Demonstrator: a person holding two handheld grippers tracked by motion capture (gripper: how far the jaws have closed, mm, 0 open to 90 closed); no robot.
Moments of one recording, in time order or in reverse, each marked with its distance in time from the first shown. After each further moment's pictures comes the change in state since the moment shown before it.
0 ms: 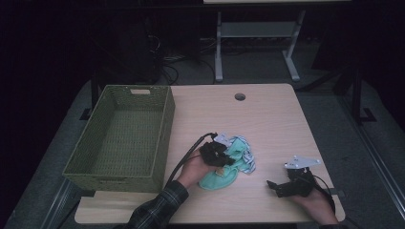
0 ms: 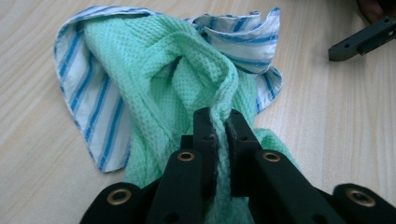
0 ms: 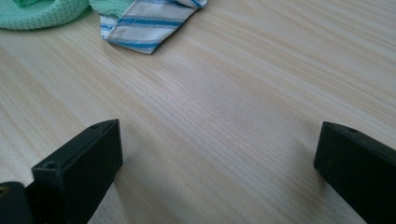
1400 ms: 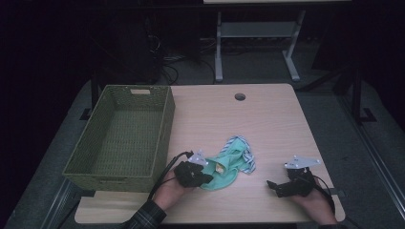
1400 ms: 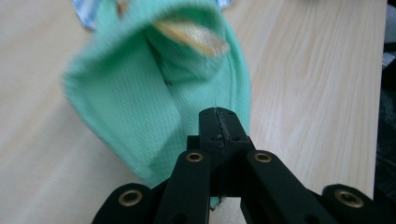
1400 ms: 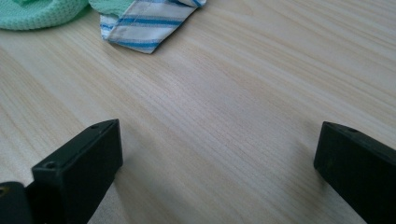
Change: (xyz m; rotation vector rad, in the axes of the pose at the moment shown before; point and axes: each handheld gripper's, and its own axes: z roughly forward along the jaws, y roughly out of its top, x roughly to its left) left arm -0.043 -0.064 -0.058 0.058 0.038 -0.071; right arm 0.000 0.000 0.000 -0.001 0.002 -0.003
